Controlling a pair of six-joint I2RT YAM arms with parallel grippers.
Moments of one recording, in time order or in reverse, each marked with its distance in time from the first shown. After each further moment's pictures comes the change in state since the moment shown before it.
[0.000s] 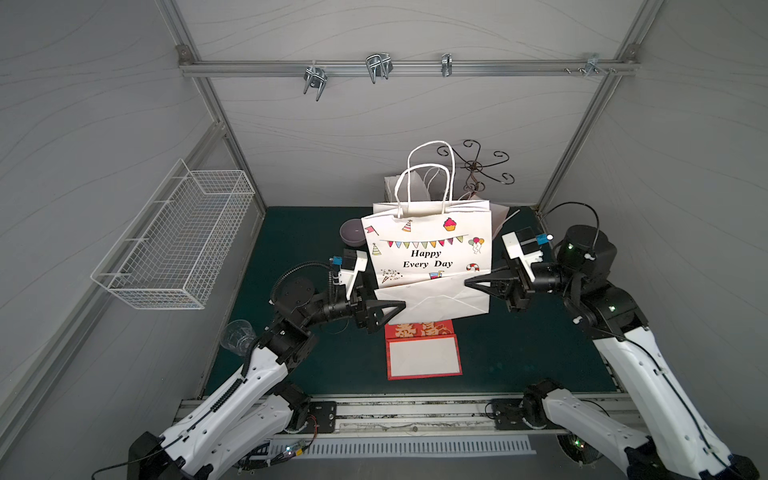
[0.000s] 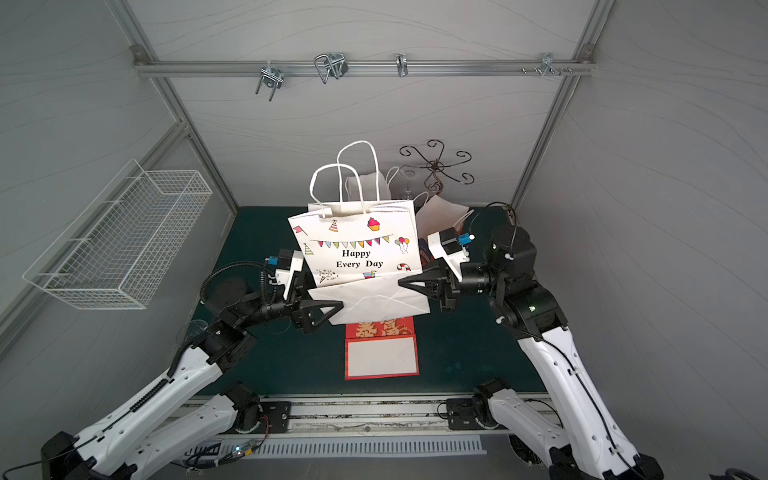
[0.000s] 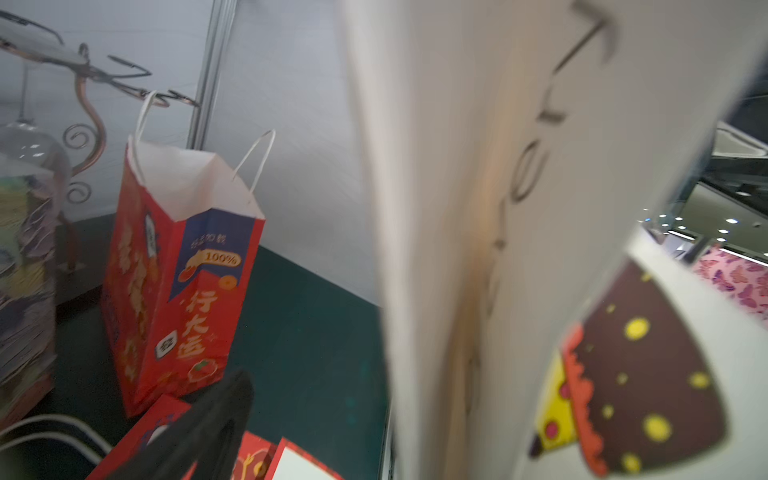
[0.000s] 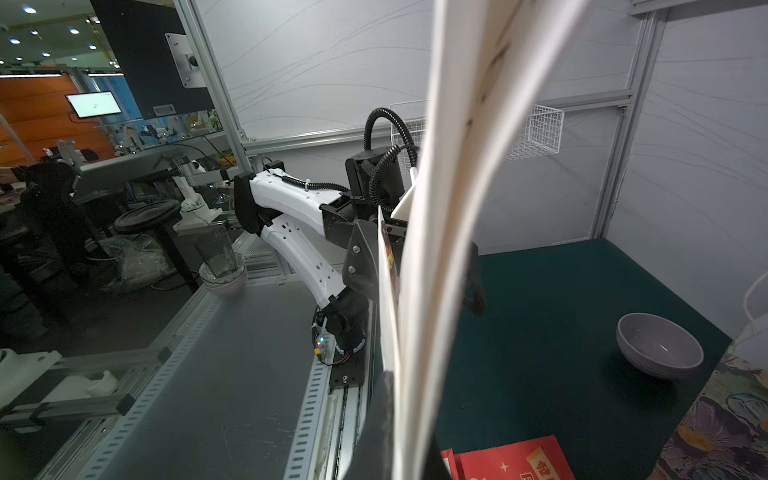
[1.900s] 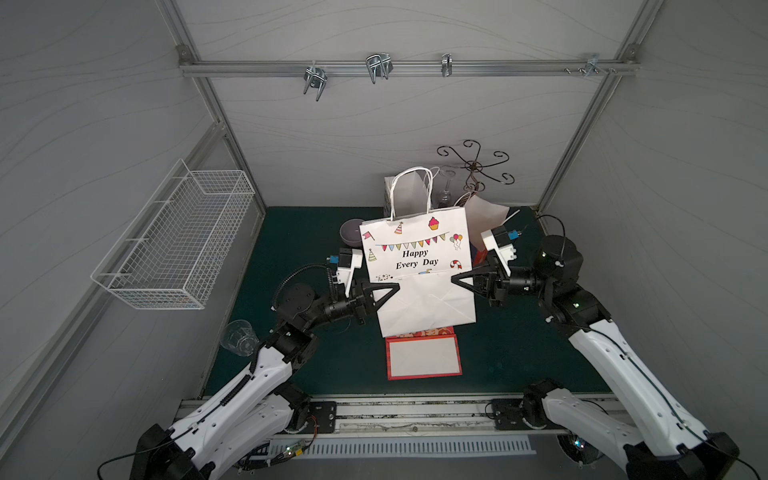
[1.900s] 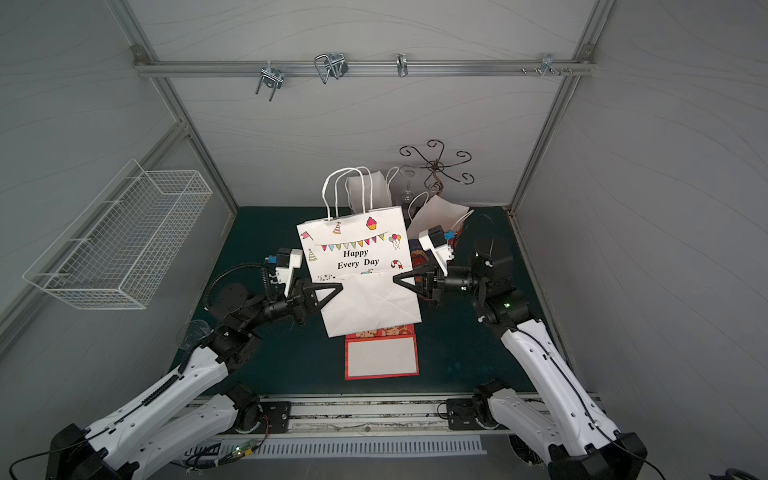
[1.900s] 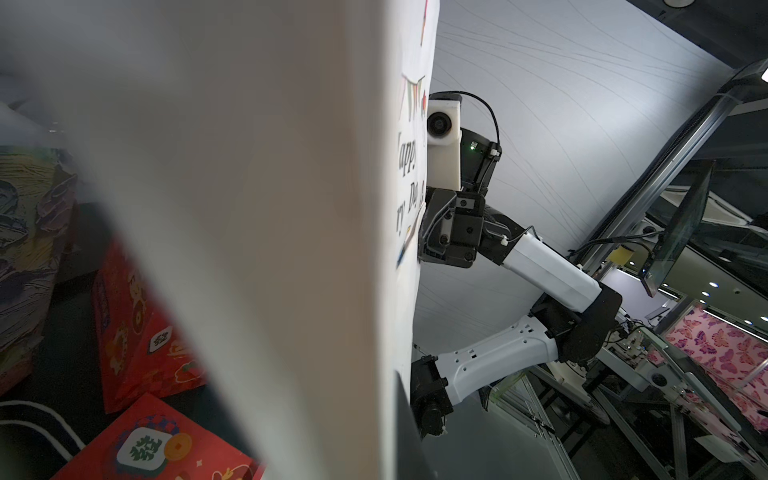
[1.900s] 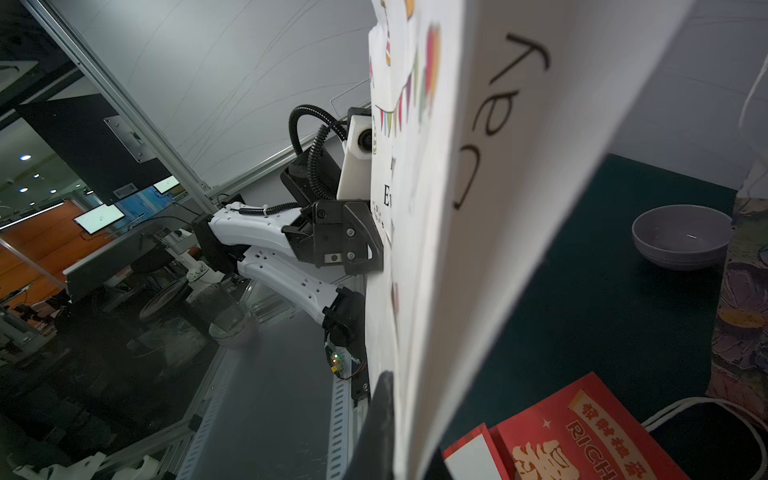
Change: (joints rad) left arm 0.011 0.008 -0.082 0.106 -0.068 -0.119; right arm 0.000 0.013 -0.229 0.261 0.100 0.312
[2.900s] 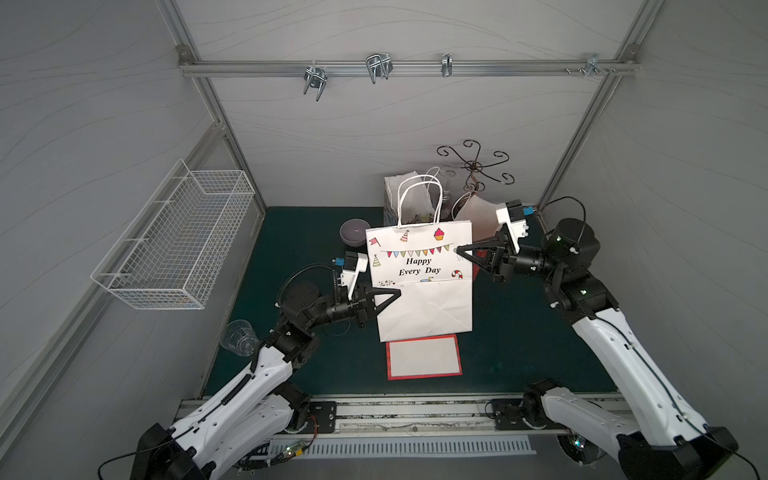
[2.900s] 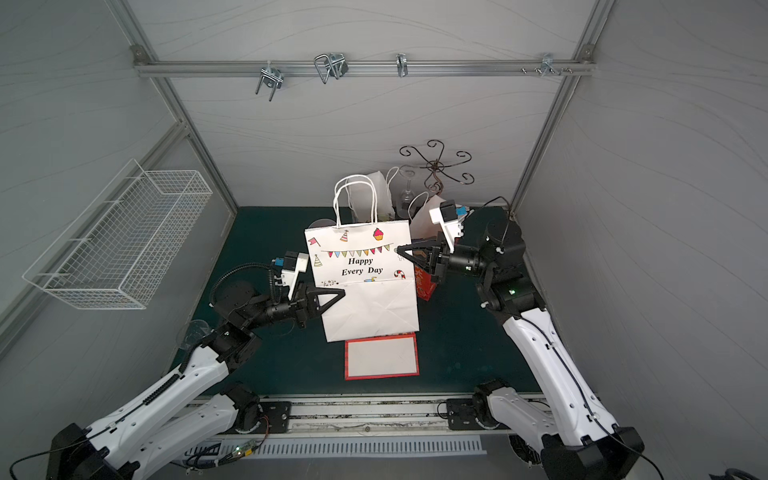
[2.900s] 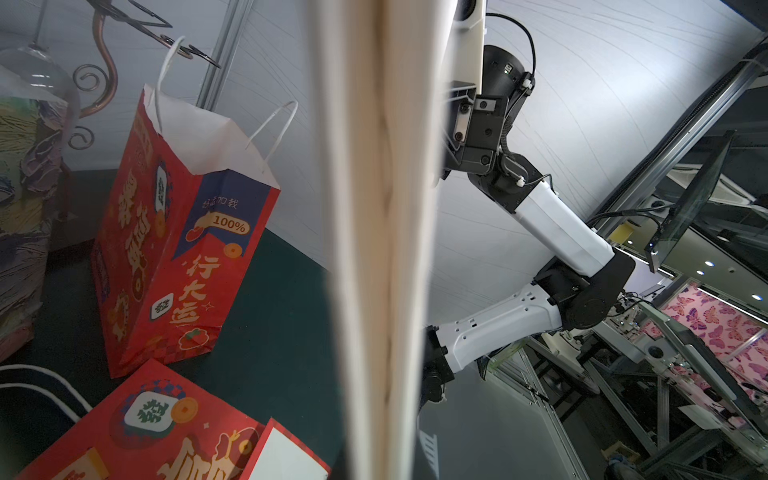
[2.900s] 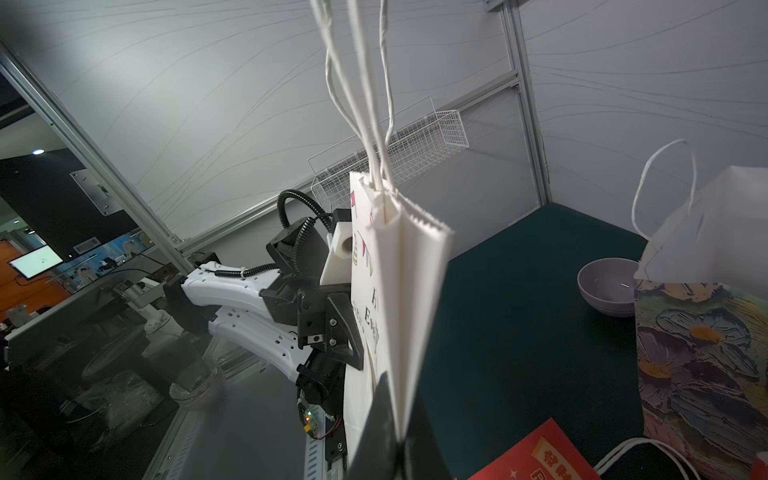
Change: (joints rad) left arm 0.004 0.007 -0.002 -0.082 0.068 0.052; right arm -0.058 0.076 0.147 0.090 0.074 0.113
